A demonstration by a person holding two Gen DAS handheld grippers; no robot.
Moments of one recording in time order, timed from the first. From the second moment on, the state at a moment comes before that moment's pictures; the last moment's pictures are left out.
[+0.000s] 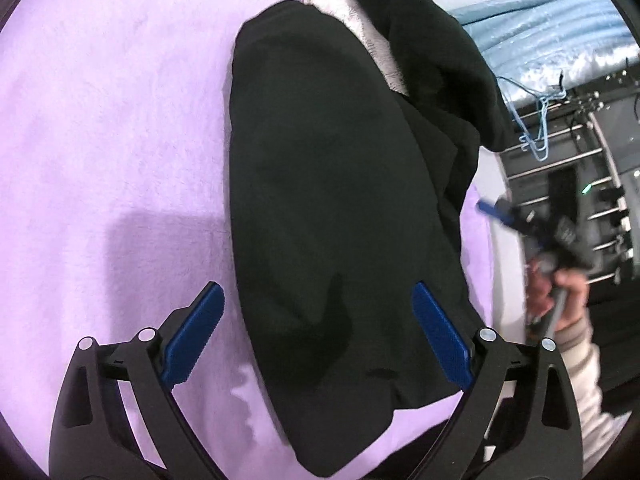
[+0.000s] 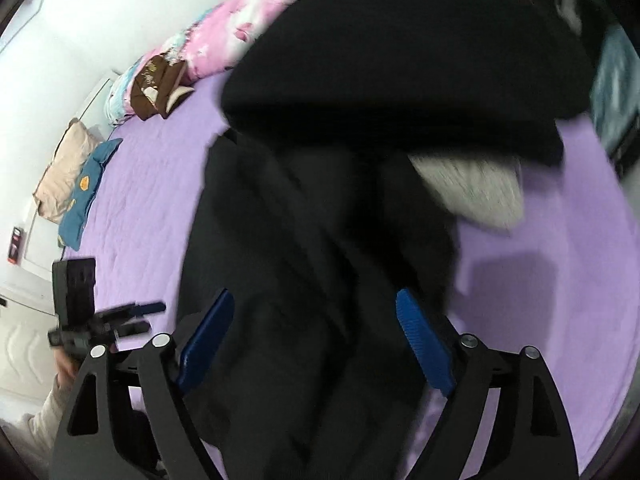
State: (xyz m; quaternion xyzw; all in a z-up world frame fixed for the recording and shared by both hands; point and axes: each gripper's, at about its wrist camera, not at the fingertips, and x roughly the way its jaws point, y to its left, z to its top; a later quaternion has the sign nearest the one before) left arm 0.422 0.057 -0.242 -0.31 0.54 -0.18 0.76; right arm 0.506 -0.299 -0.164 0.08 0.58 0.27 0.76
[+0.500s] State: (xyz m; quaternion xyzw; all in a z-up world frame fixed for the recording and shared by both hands) left arm 0.441 0.057 -0.294 -0.41 0.53 -0.23 0.70; right arm 0.513 -0.349 -0.262 0.24 0.59 0.35 0.68
